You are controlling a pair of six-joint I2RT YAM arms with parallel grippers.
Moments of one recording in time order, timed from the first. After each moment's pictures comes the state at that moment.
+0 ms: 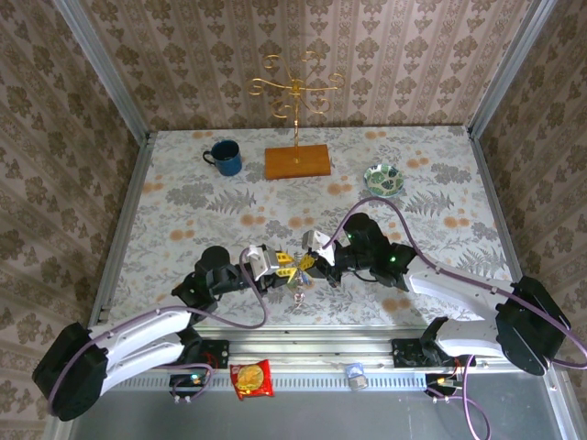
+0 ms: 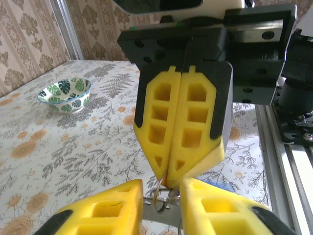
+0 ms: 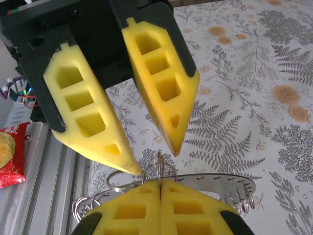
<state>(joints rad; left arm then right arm) -0.80 0.89 0.24 0.48 0.54 0.18 0.76 1.23 0.69 -0.03 -0.55 -0.30</state>
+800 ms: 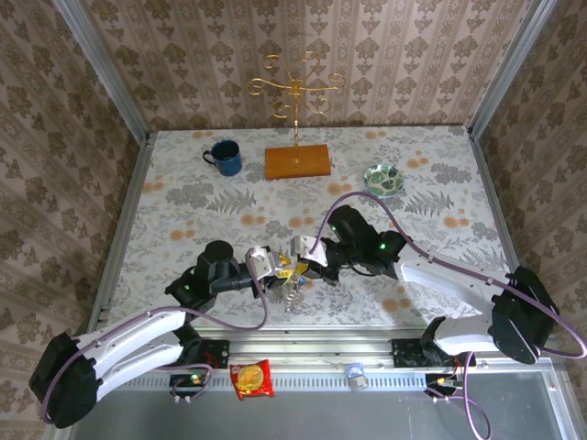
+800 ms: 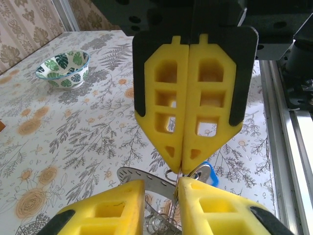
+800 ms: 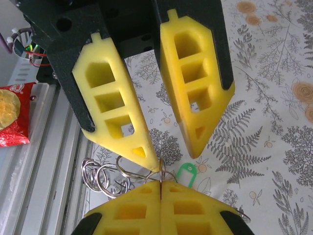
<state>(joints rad) -0.80 0.84 0.34 0.16 0.50 0.31 0.81 1.31 0.88 -0.33 -0.52 -0.51</state>
